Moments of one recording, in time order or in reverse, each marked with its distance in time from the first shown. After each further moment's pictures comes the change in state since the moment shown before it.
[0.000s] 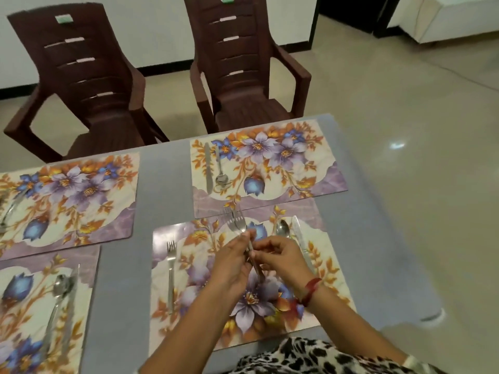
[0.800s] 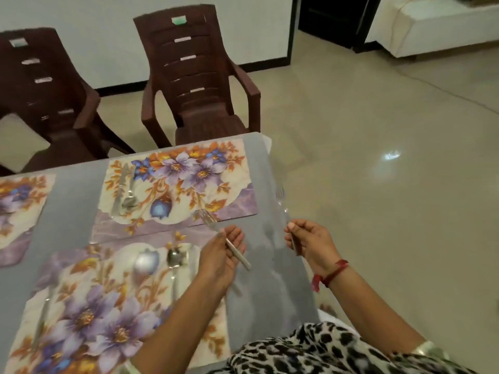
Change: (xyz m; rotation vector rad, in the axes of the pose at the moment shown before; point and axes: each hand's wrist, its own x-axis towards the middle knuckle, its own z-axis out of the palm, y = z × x) left_hand 0.041 -0.105 0.228 -0.160 0.121 0.034; right_hand 0.043 -0.048 -0.317 0.251 0.188 0.070
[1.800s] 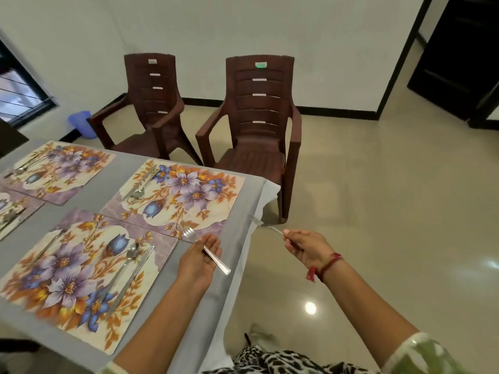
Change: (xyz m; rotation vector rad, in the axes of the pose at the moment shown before) left_hand -0.008 -0.052 0.159 -0.380 0.299 0.286; right_hand 0.142 -0.167 -0.104 -0.121 -0.390 0.264
